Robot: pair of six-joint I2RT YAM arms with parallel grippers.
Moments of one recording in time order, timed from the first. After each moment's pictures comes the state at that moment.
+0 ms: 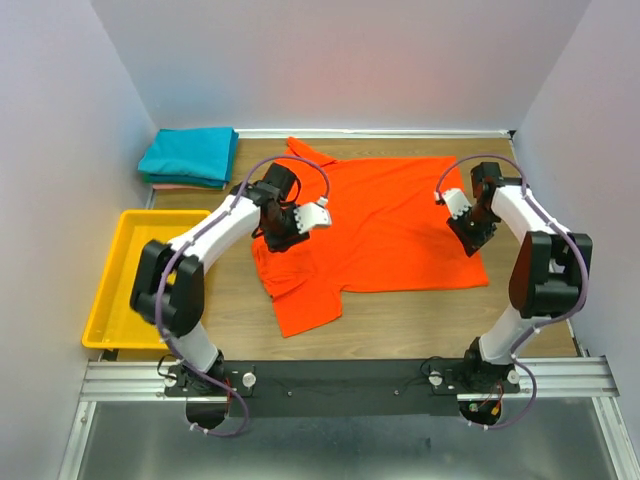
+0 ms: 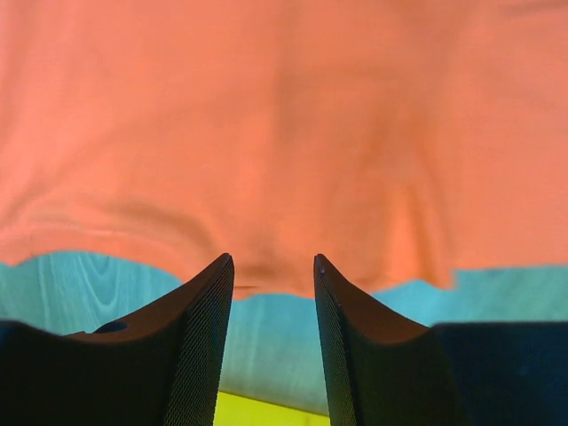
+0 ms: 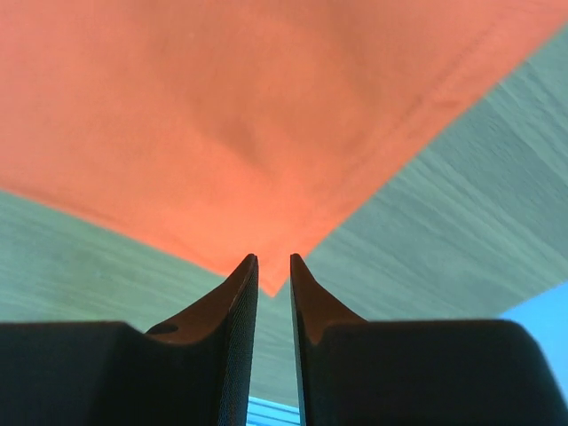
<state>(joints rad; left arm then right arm) -0.51 1.61 1.26 -0.87 0.25 0.86 -0.05 1.69 1.25 -0.97 -0.05 -0.73</state>
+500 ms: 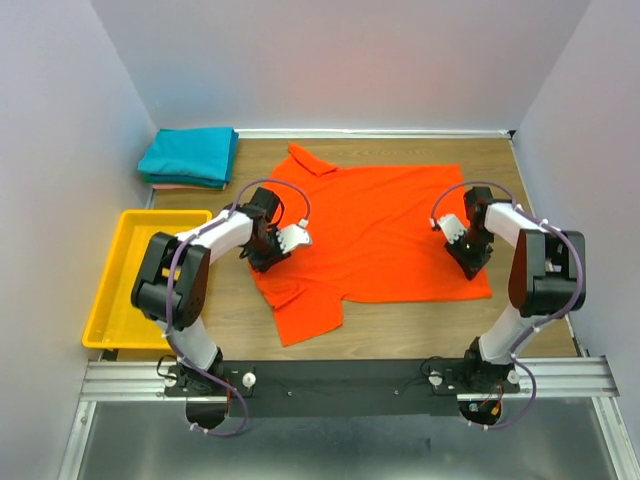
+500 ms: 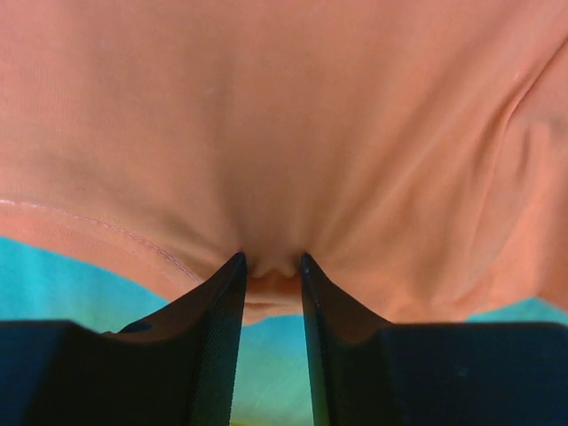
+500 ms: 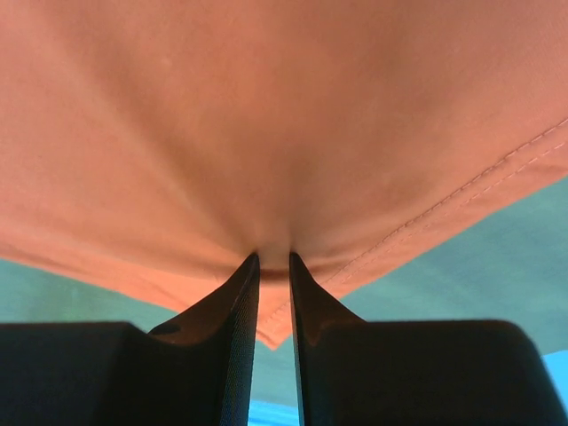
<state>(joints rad) -0.36 1.74 1.09 -0.71 0.19 0.84 -0.05 1.76 1.08 -0.86 0.00 -0.76</state>
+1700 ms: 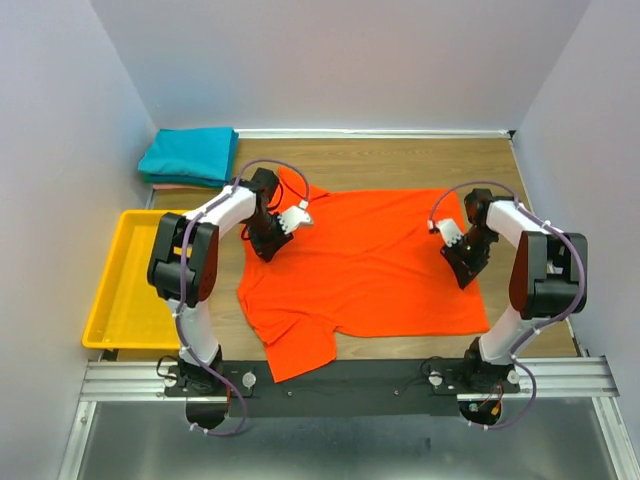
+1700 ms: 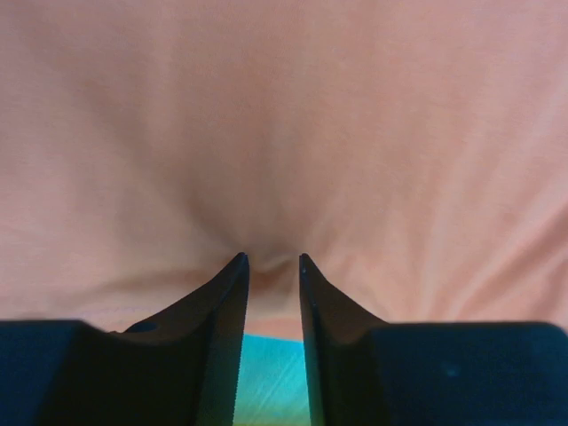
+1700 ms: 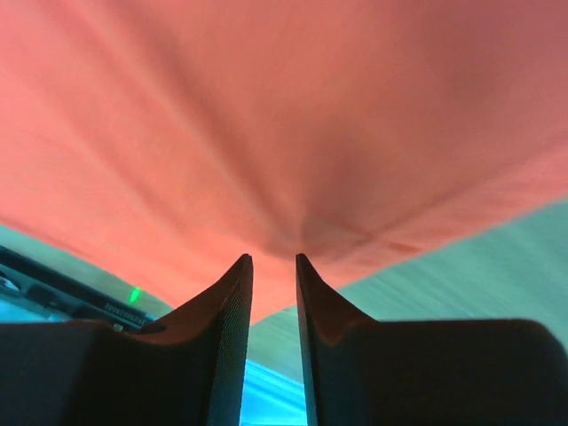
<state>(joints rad) -0.30 1.88 1.30 -0.90 0.29 0.85 -0.05 1.71 1.03 -1.01 -0.14 -0.77</state>
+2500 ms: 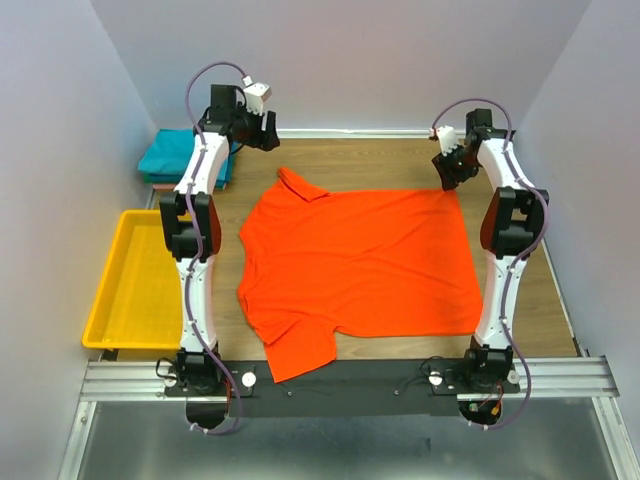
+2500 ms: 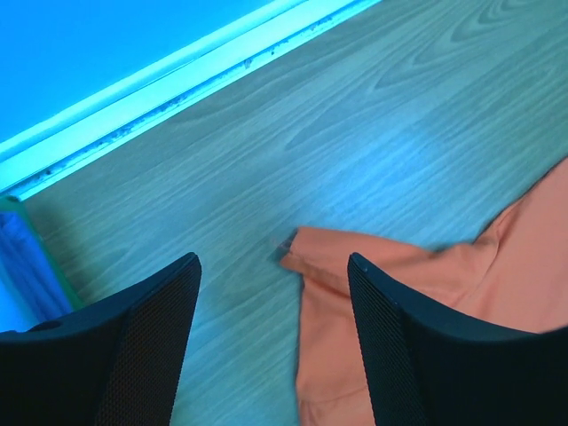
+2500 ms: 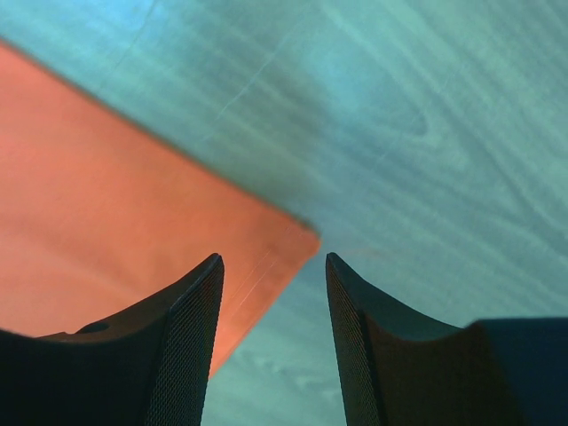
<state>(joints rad) -0.06 2.37 2.28 -0.55 0.51 0.19 -0.07 2.35 2.12 -0.91 -0.24 -0.71</state>
